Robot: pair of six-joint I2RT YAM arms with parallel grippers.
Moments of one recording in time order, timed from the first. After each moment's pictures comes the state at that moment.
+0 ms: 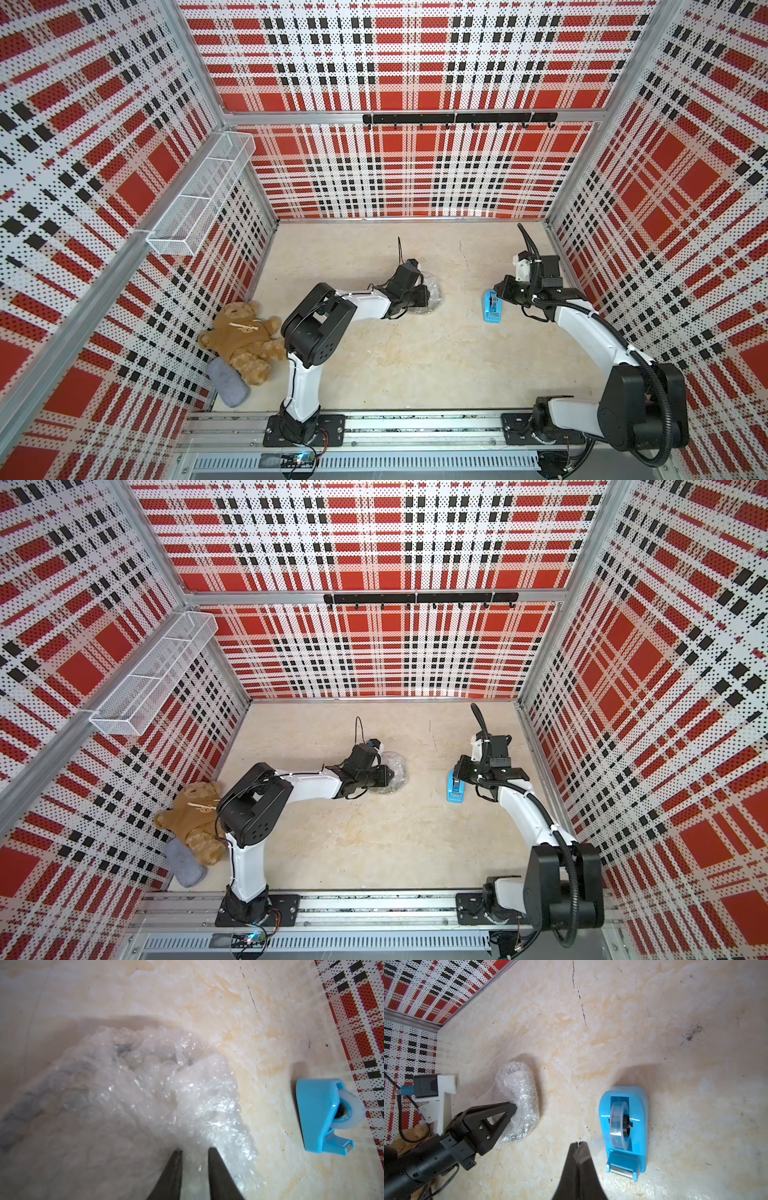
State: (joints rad) left arm -0.67 1.99 1.11 0.12 0.12 -0.60; right arm 0.05 1.31 0.87 -0.40 -0.33 0.40
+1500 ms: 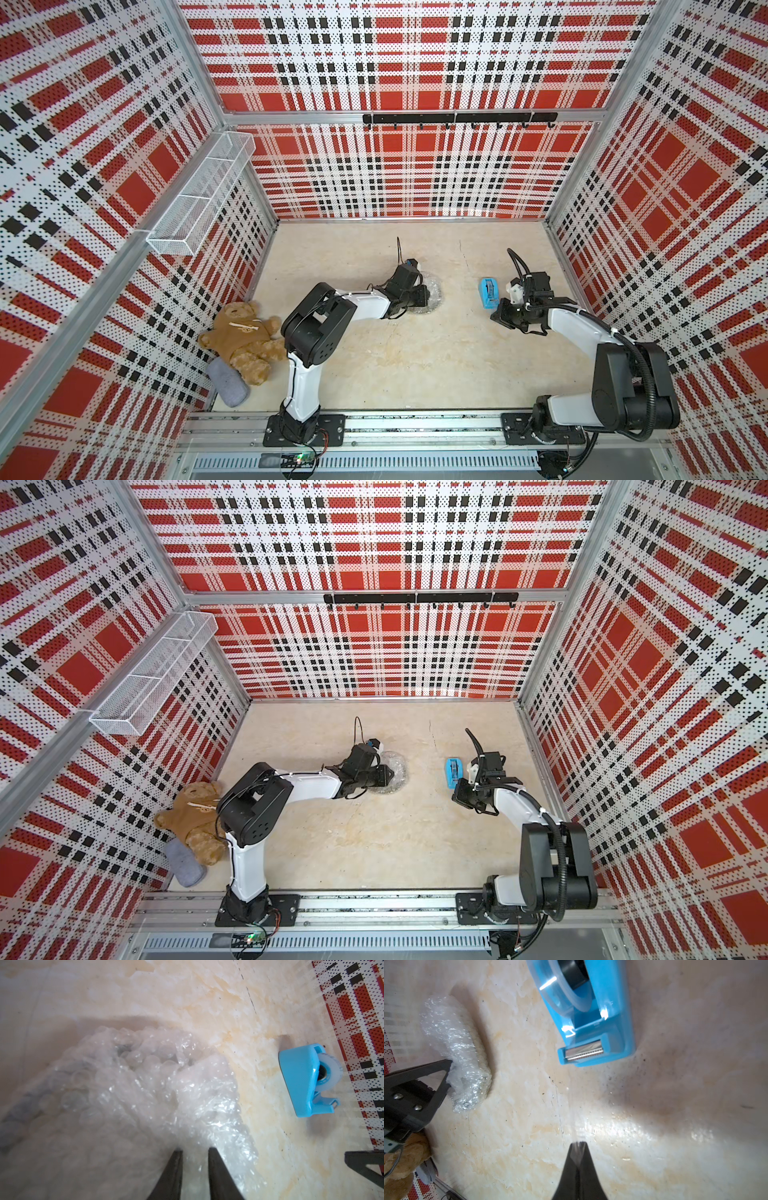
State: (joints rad) left arm -0.66 1.99 1.11 0.13 0.13 -0.60; right arm 0.02 1.41 0.71 -0.46 -0.40 0.39
